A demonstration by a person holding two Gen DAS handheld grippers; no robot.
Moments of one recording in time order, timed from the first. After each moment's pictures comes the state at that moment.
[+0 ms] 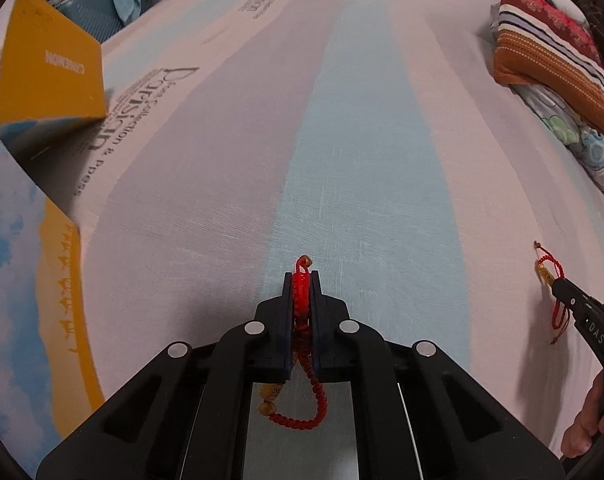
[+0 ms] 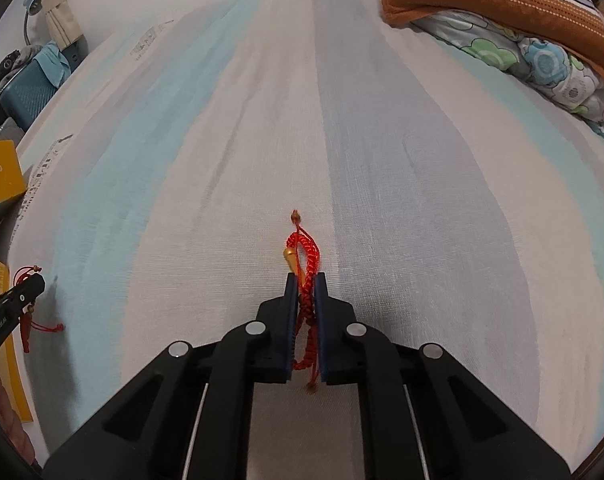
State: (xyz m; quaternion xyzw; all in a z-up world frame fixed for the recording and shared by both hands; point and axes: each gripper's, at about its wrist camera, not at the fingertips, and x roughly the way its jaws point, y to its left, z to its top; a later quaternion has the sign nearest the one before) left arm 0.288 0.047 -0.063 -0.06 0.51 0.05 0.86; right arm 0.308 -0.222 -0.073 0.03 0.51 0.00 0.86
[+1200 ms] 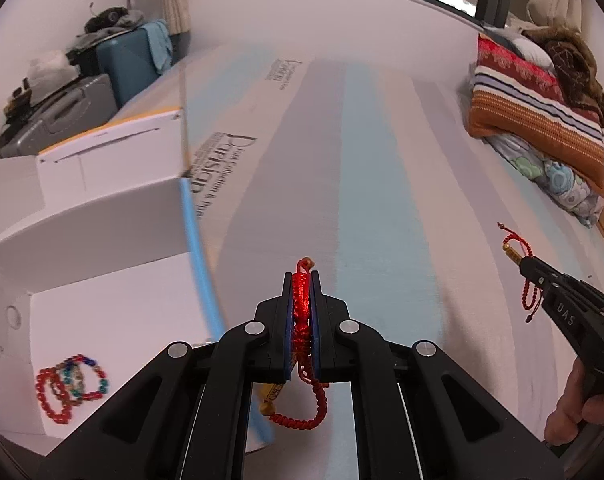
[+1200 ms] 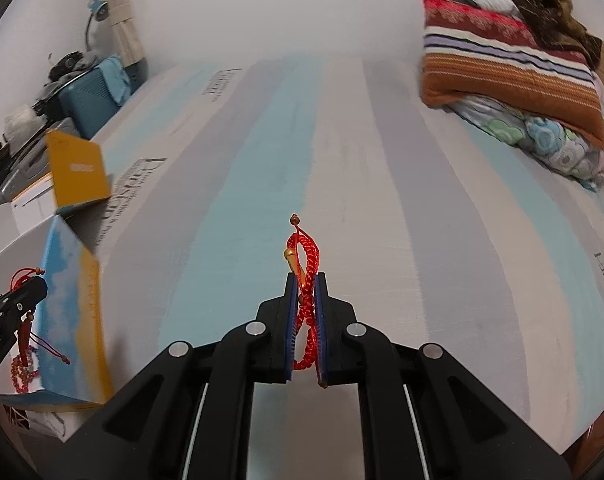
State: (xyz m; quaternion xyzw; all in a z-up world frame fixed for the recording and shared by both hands) left arm 0.168 0.114 0.057 -0.06 0.42 0.05 0.90; right arm 0.219 -0.110 0.045 0.00 0.42 0.05 0.91
